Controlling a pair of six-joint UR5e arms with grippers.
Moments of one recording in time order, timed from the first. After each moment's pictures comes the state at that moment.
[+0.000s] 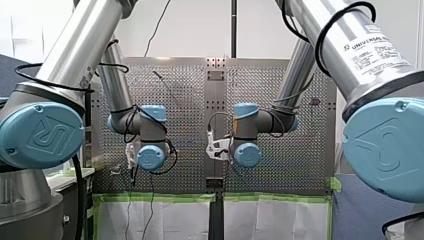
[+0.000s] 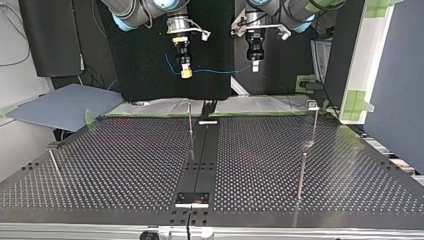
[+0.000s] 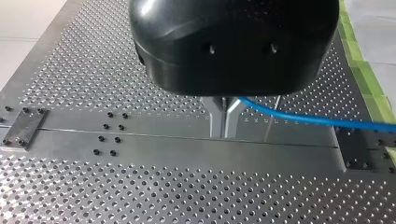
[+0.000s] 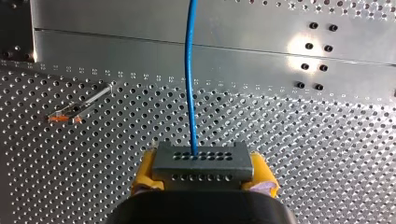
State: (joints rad) left arm -0.55 -1.99 -2.39 -1.89 -2.15 -1.63; right arm 2.37 -1.00 2.02 -1.04 1.83 1.47
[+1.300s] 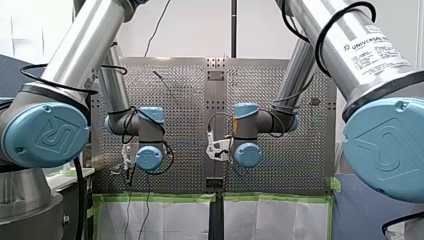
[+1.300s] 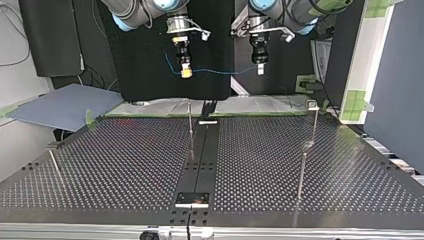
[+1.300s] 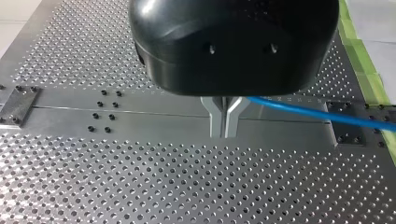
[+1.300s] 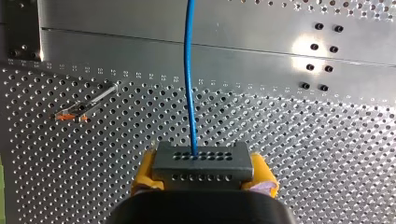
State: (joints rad) left arm -0.50 -2.01 -2.39 -1.89 -2.15 -1.62; right arm 2.37 -1.00 2.02 -1.02 1.83 1.47
